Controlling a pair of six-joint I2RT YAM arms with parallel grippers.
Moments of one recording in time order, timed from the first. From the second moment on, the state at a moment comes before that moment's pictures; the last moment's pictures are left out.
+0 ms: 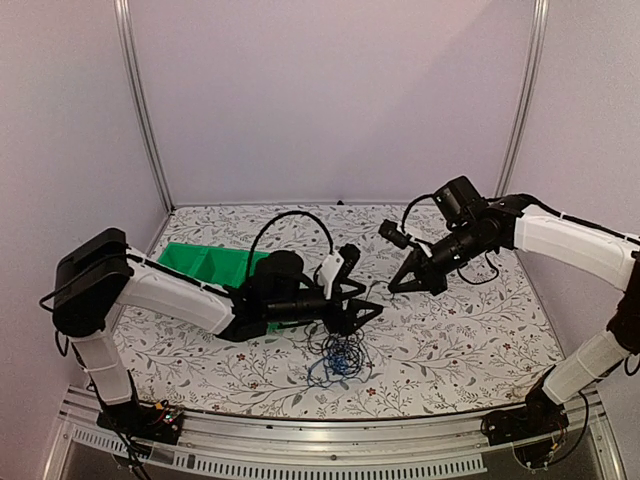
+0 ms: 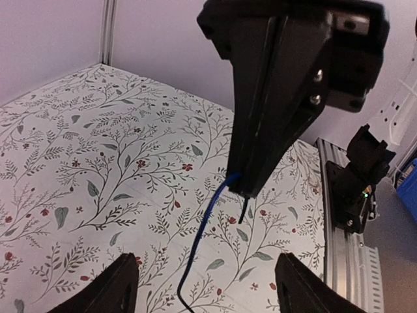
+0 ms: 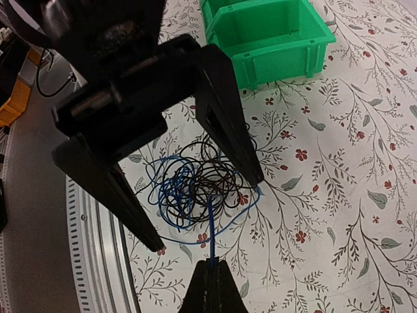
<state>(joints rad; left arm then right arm) -1.04 1.78 0.90 0.66 0.20 -0.20 0.62 1.49 1.19 -0.72 -0.67 -0.42</state>
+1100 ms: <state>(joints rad) -1.05 2.20 1.03 0.86 0.15 -0.47 0.23 1.40 2.29 -0.72 -1.01 -0.30</state>
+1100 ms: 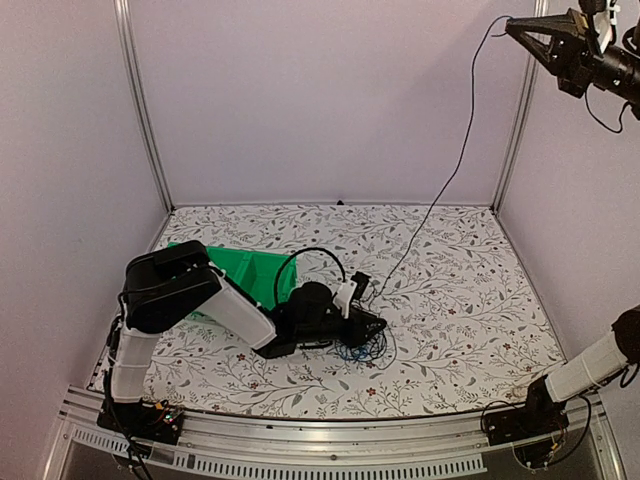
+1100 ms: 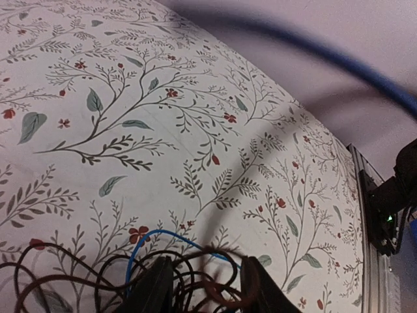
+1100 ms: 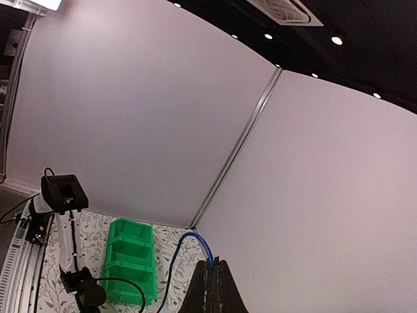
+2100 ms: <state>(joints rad) -1.10 1.82 0.94 0.69 0.12 -0.42 0.14 1.18 1.31 -0.49 -0.91 -0.33</state>
